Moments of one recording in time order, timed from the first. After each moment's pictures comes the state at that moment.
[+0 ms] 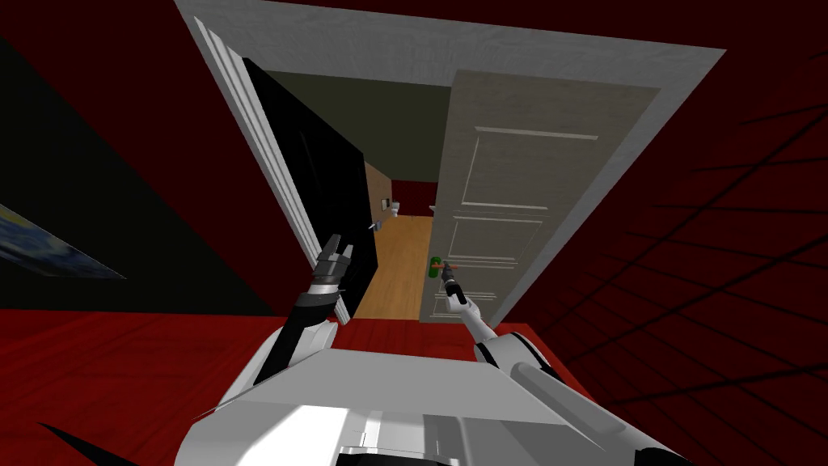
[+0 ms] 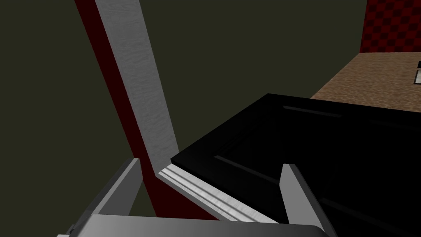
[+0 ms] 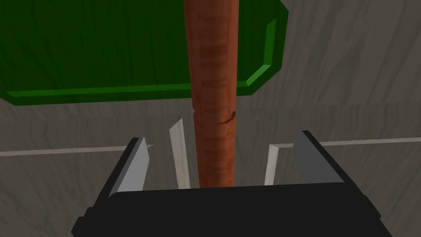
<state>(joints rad) -0.53 -0.20 0.12 -0.55 -0.28 -0.52 -0.04</state>
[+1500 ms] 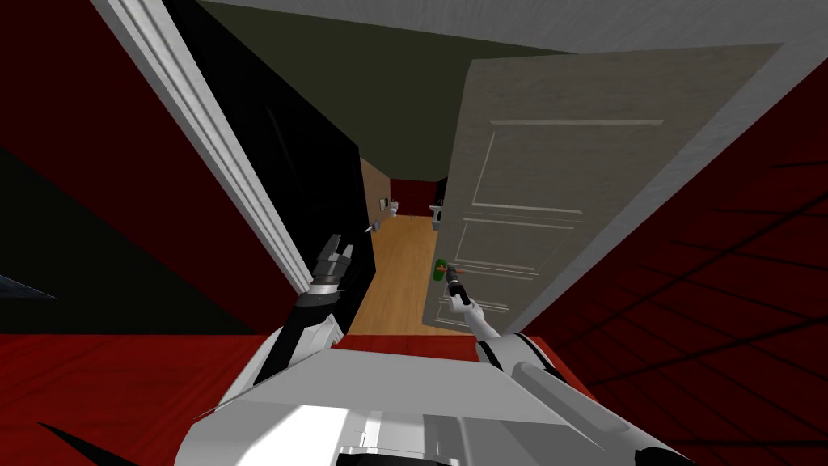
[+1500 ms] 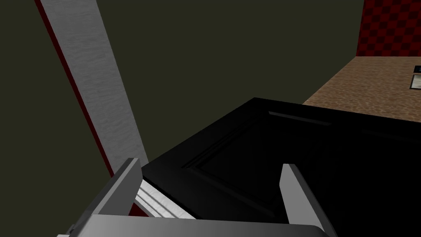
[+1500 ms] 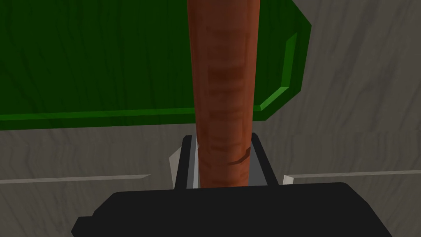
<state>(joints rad) -0.53 -0.22 0.08 -0.52 -0.29 -0.53 -0.03</state>
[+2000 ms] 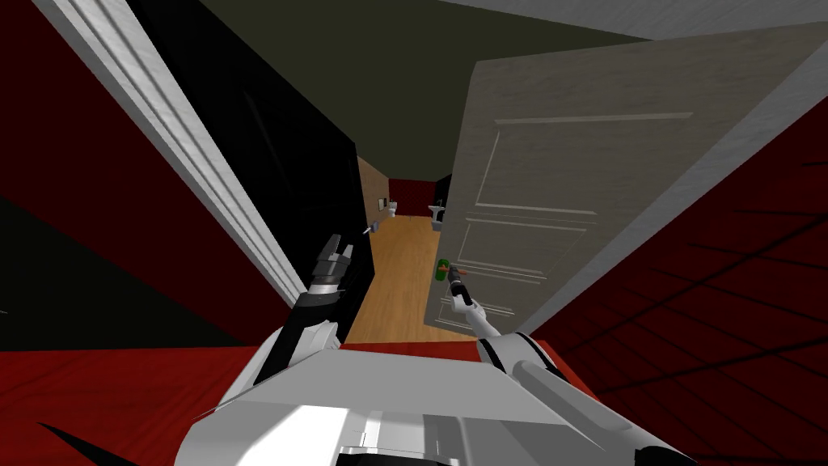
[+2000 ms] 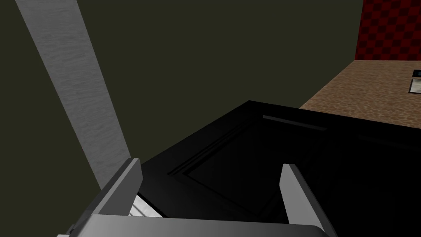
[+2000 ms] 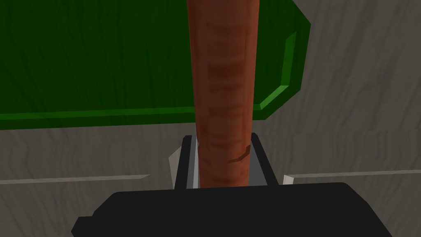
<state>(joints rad) -0.54 -0.23 0.05 -0.49 -0.30 -0.54 -0.02</state>
